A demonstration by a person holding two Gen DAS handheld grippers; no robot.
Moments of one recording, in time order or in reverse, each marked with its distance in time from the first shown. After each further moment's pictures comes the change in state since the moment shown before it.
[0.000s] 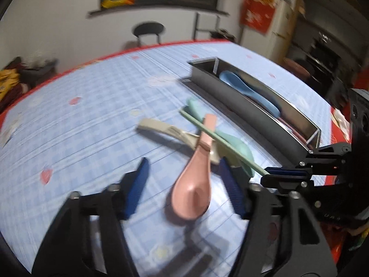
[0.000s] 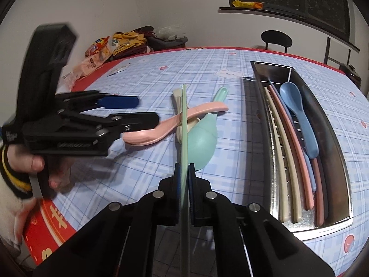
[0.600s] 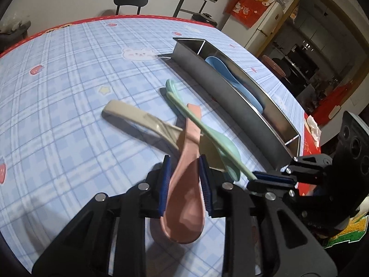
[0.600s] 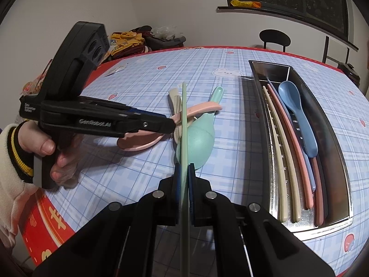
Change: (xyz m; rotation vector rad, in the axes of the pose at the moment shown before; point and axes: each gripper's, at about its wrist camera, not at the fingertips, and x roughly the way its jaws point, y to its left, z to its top) left arm 0.030 0.020 0.000 -0.114 0.122 -0.240; right arm 0.002 -0.002 0.000 0.007 0.003 0.000
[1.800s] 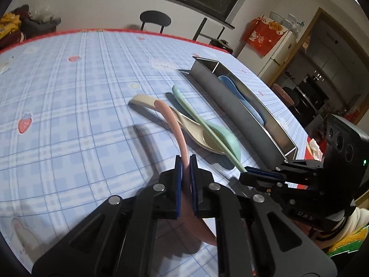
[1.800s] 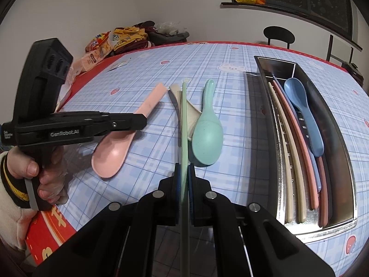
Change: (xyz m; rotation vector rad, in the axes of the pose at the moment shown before) left arm -0.040 0.000 -0.042 -0.112 -0.183 0.069; right arm 0.008 0.002 0.000 -0.010 0.032 0.018
